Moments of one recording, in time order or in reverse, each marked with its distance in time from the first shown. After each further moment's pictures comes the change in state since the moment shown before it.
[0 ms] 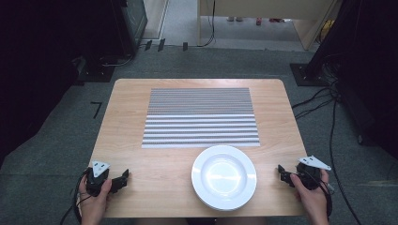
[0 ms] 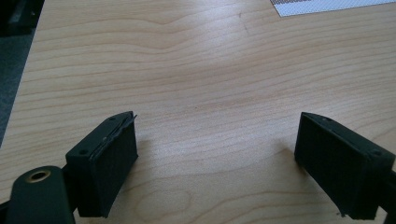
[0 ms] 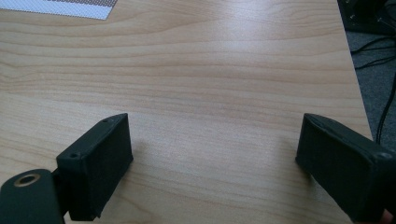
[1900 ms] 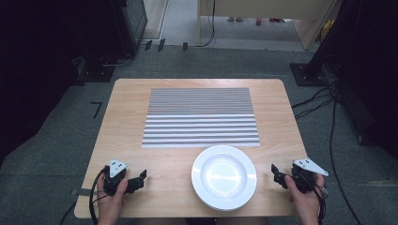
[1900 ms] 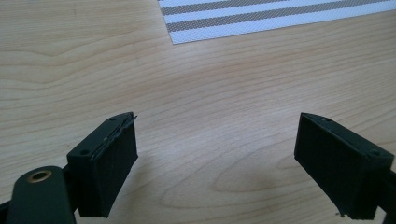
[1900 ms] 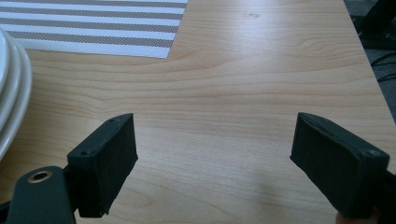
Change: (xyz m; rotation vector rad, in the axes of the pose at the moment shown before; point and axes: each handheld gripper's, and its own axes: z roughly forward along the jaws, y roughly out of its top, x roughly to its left) left arm -0.053 0.014 -0.002 -0.026 -0.141 0.032; right arm 0.035 0.006 -0.022 -0.093 0.041 0.033
